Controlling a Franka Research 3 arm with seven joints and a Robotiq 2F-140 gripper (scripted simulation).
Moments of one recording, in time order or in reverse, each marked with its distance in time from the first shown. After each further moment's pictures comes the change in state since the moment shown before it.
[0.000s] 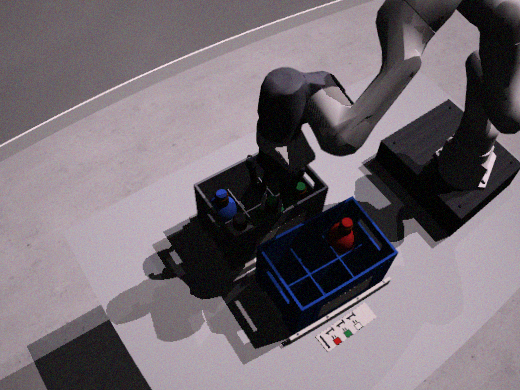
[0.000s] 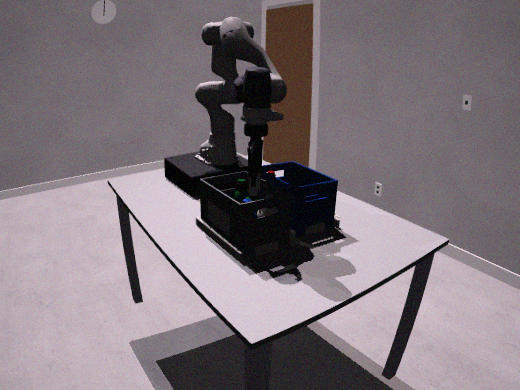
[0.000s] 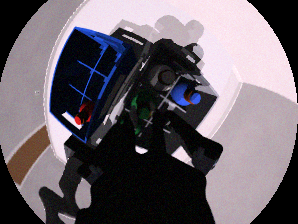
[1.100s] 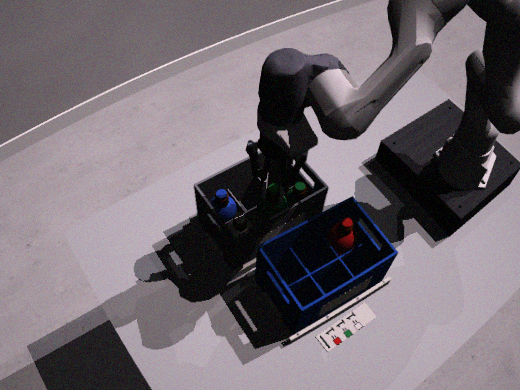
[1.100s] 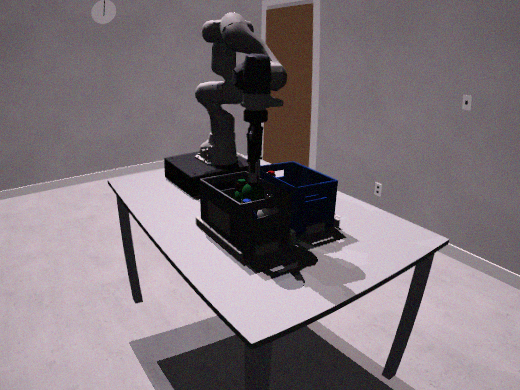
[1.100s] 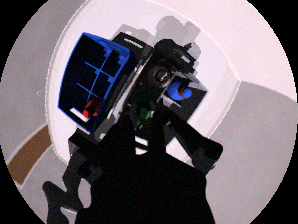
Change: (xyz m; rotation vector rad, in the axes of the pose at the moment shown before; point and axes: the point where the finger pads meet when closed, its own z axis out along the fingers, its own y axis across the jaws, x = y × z) arm -0.003 0.000 -0.045 0.001 -0.003 0.010
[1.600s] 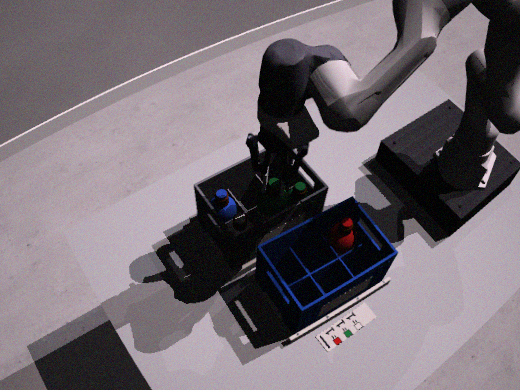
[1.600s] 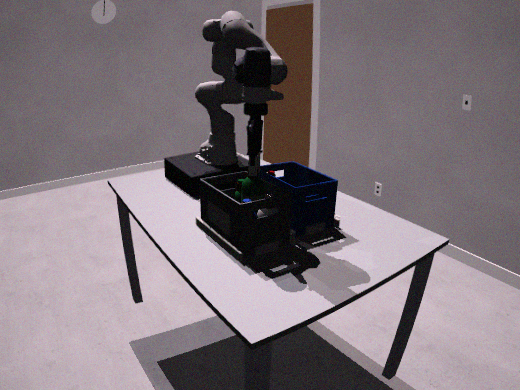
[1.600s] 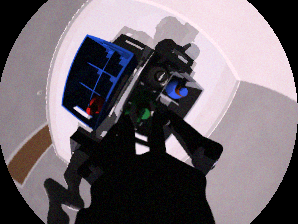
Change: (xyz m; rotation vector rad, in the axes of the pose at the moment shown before) arm 0.000 0.000 -0.022 0.000 0.000 0.000
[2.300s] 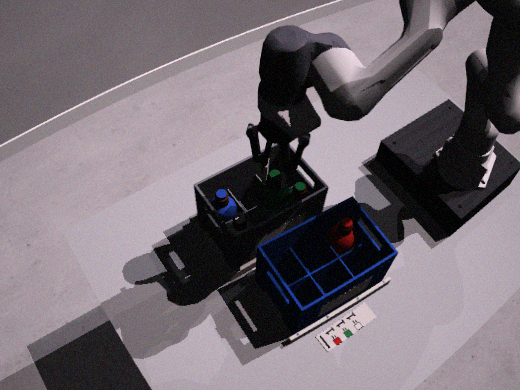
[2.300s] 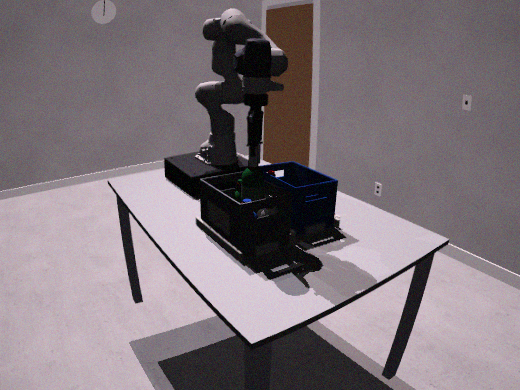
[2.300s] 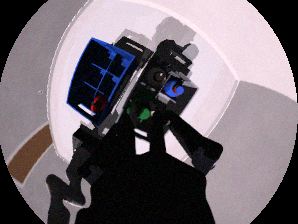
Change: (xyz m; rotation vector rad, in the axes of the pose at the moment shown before) arm 0.000 0.000 -0.030 0.001 0.000 0.000
